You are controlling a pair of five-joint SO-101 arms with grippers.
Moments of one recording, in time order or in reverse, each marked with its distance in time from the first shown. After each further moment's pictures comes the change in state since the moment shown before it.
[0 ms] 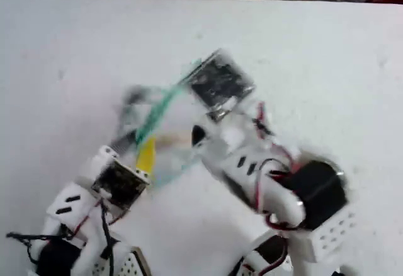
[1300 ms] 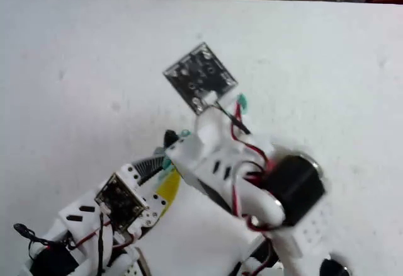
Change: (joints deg) left arm 20.6 -0.8 -3.0 6.5 14.9; right arm -11.4 6.6 -4.3 -0.7 -9.2
